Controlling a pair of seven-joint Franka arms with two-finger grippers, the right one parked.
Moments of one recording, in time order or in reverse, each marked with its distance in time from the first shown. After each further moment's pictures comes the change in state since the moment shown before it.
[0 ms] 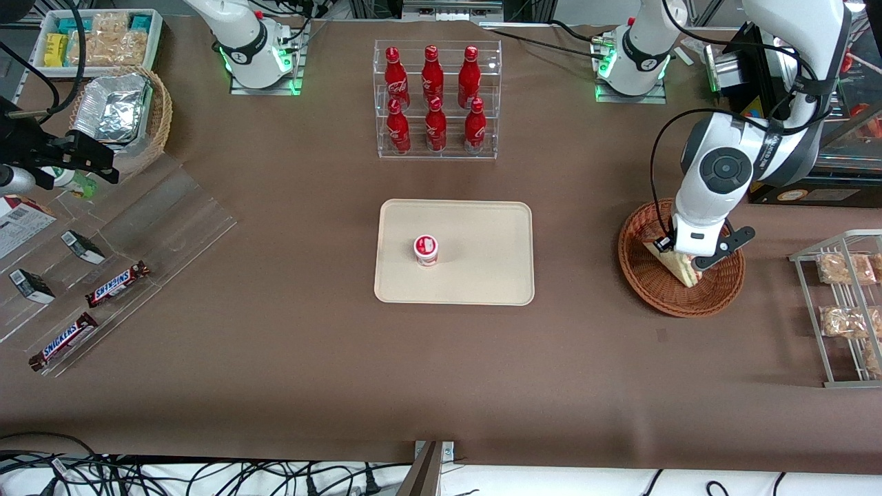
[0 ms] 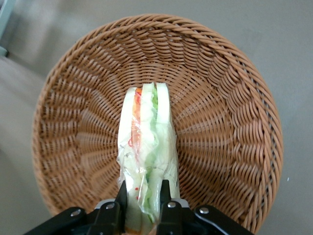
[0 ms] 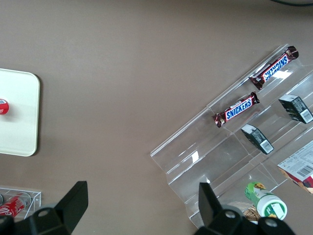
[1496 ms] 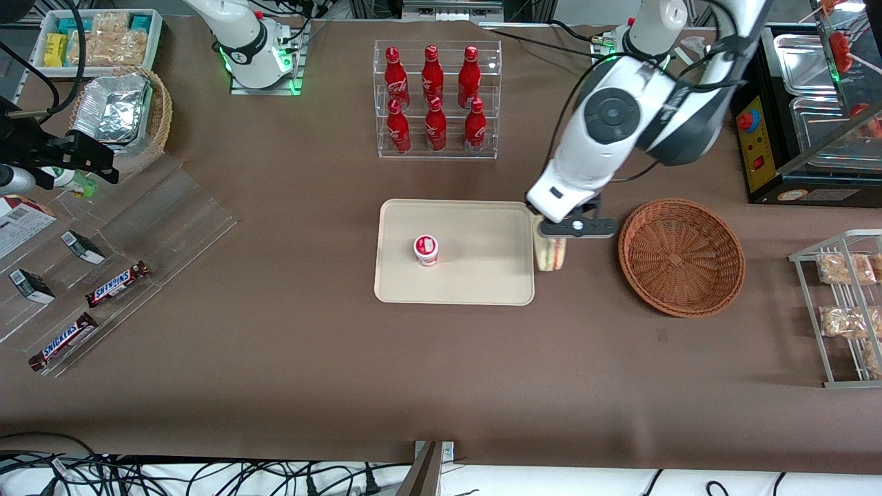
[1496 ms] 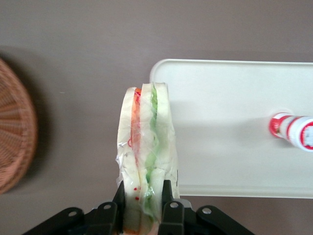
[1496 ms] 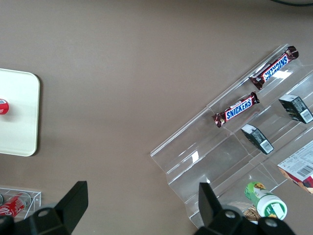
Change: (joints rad) arm -0.100 0.092 -0.392 0.375 -0.254 -0.243 0.205
